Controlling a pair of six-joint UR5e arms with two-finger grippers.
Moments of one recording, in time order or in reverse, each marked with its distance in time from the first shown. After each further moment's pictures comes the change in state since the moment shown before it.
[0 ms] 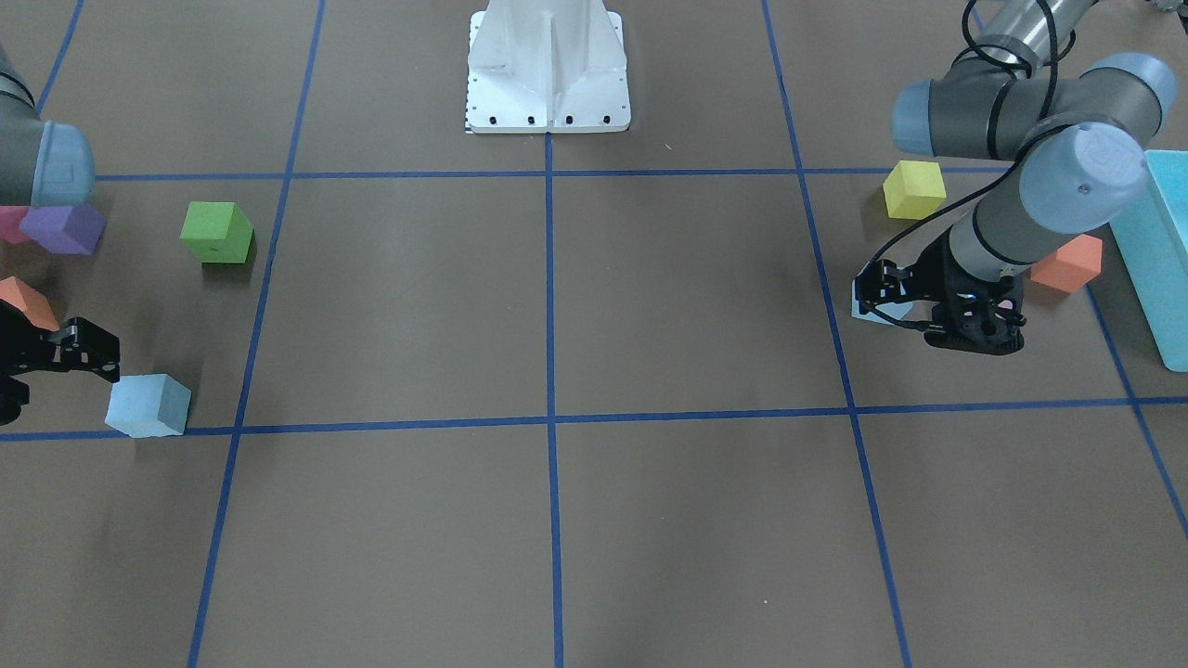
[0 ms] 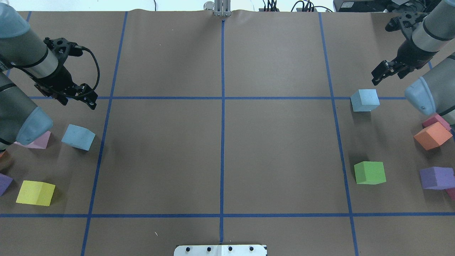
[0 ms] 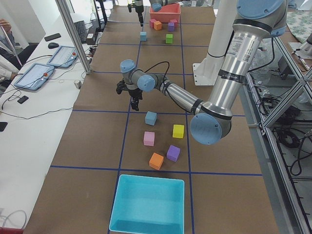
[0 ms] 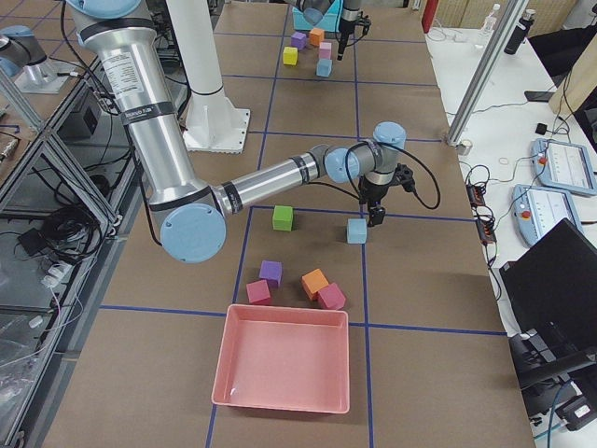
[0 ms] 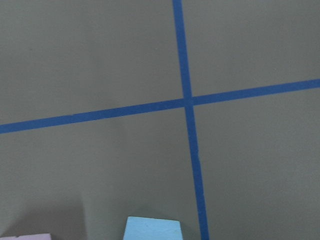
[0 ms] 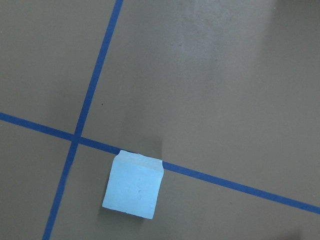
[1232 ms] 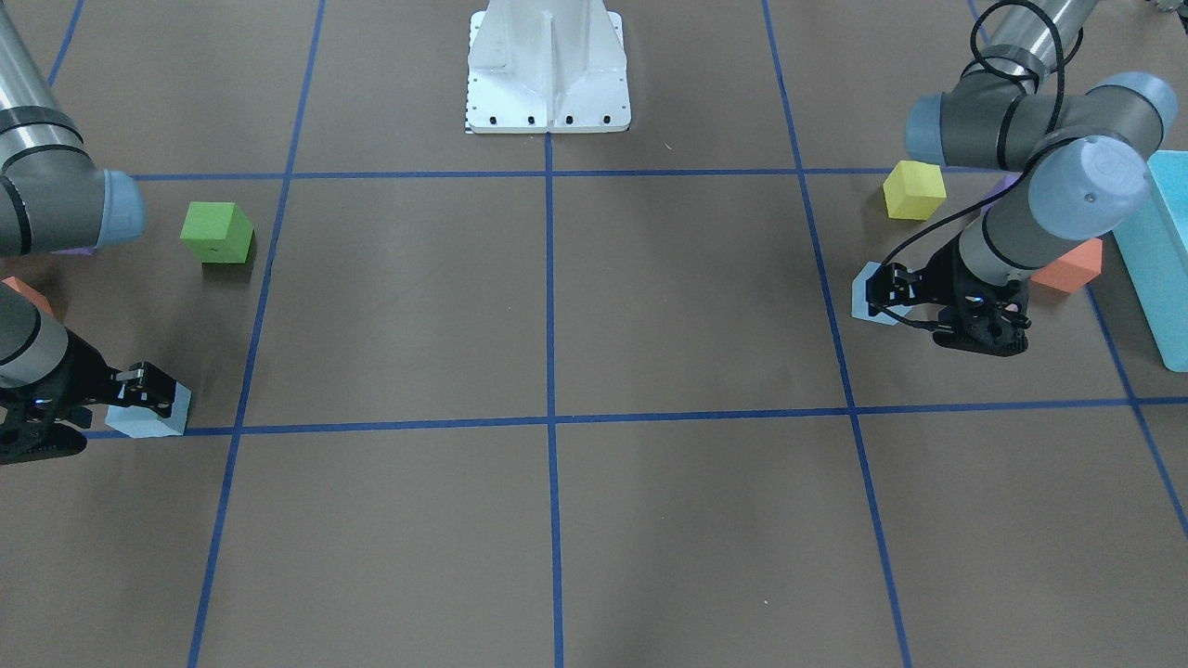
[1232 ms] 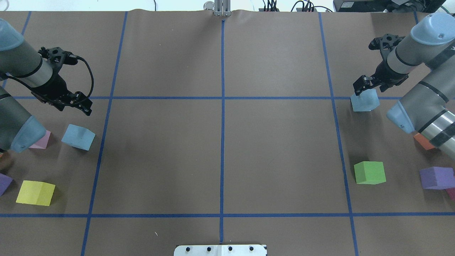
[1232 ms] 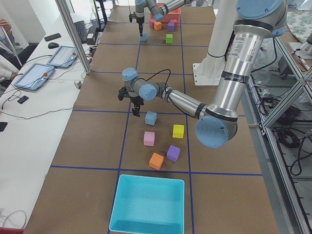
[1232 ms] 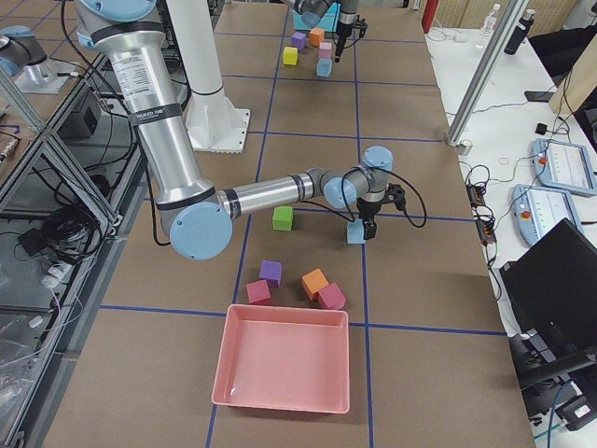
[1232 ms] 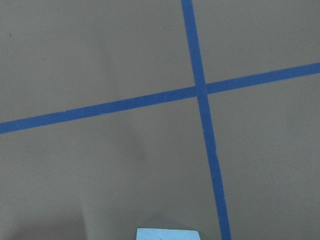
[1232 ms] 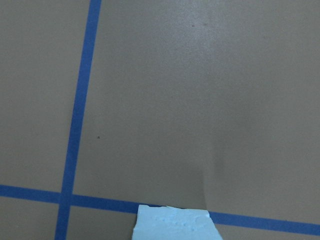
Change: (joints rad) left arm 0.004 0.056 0.022 -0.097 -0.005 0.006; right arm -0.105 -0.007 -0.141 0.250 -0.090 0.248
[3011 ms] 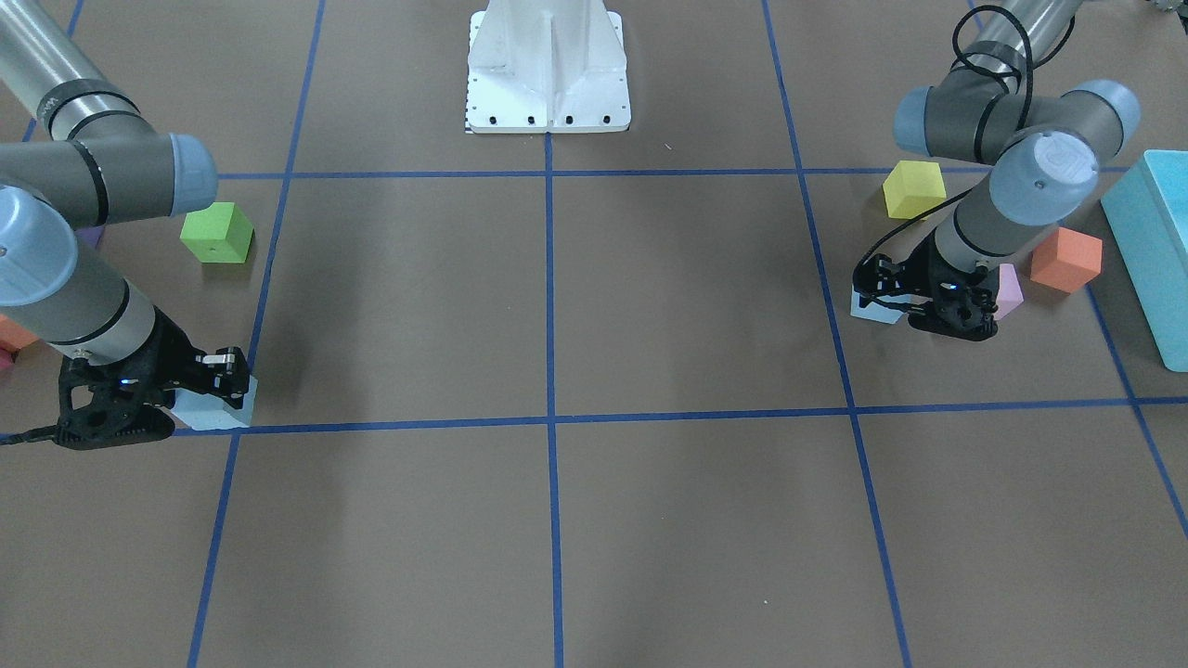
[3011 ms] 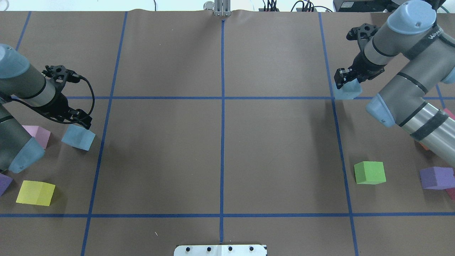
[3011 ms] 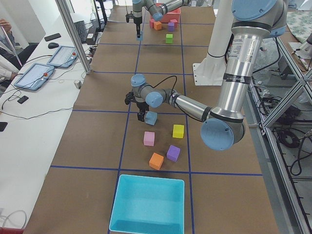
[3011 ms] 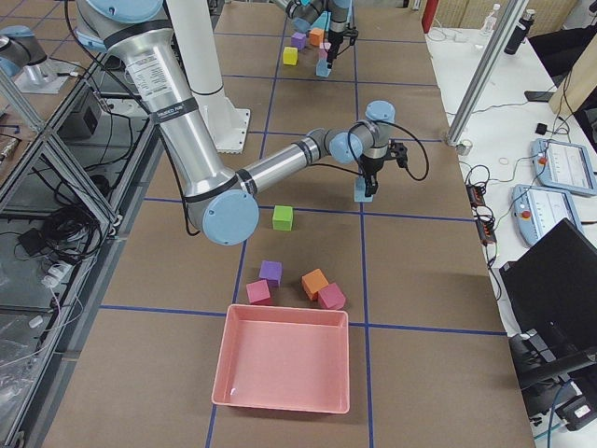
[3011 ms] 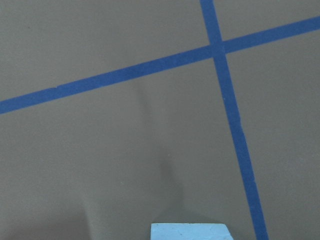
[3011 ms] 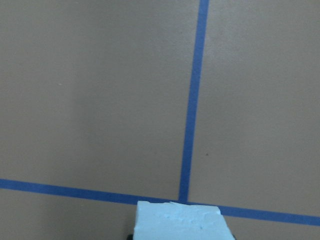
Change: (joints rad) left arm 0.081 0.075 -0.010 -0.120 0.090 -0.020; right arm -0.055 0.149 0.135 -0.213 0.003 0.116
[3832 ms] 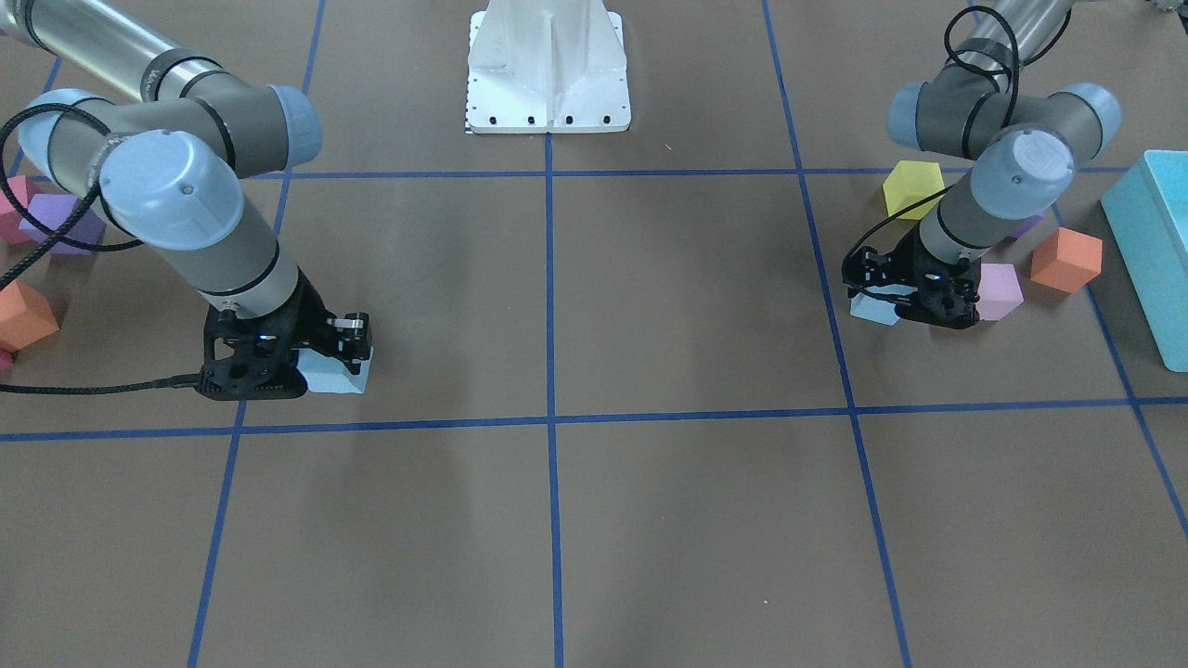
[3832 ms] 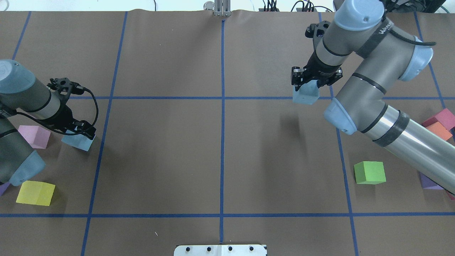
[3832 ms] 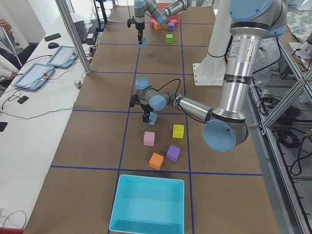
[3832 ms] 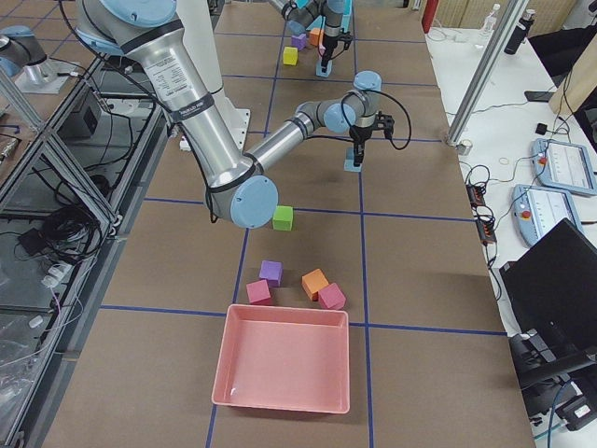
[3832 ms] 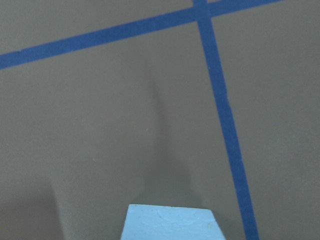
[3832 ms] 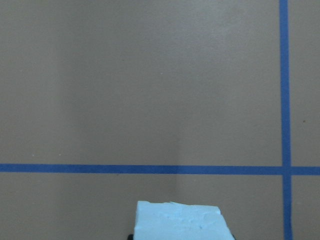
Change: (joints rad) left arm 0.048 0.044 0.005 -0.070 0.000 -0.068; right arm -0.141 0.136 0.026 -0.050 -0.055 0.284
